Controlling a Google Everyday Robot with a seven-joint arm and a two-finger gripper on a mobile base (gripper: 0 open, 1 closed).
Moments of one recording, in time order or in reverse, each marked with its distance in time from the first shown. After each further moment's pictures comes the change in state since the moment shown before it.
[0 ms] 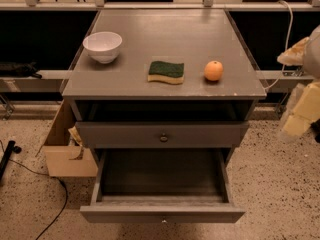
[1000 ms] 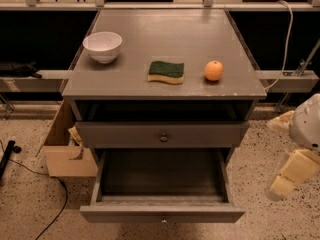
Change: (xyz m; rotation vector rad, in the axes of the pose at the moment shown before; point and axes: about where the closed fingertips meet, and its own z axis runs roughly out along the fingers) arm 0.049 0.075 0.089 -0.210 -0.063 0.152
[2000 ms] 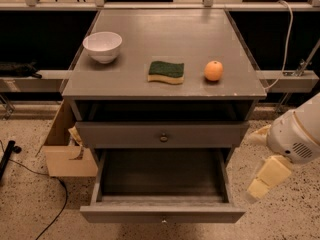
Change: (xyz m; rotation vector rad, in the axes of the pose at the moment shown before) arm -0.010 0.002 0.053 -0.131 -0.093 0.060
